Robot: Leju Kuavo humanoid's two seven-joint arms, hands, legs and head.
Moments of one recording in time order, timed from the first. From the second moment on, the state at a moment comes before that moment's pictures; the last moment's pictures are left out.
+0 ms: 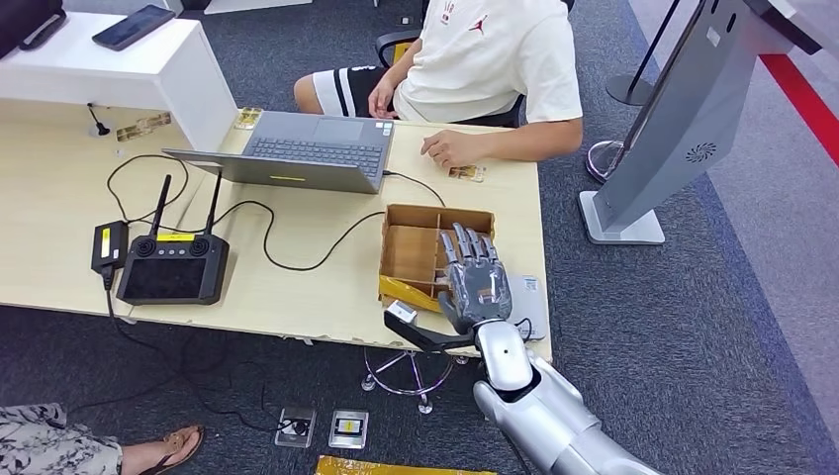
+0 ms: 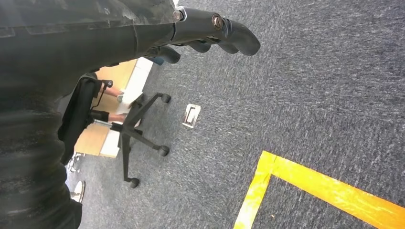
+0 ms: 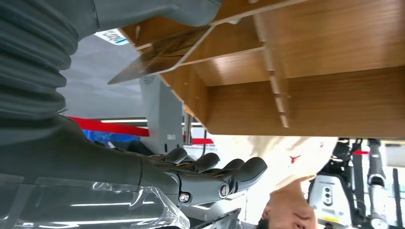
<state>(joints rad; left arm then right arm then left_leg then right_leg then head) -0.17 0.00 -1.10 -0.01 1.14 0.68 0.24 -0.56 0.04 0.82 -0.82 1.19 -0.39 0.33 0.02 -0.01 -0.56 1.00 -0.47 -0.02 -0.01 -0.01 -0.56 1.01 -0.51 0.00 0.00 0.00</state>
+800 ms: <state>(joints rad) -0.17 0.00 -1.11 -0.01 1.12 0.68 0.20 -0.49 -0.03 0.77 -0.92 1.22 -0.36 0.32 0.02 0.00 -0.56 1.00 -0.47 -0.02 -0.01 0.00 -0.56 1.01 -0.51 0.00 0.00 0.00</state>
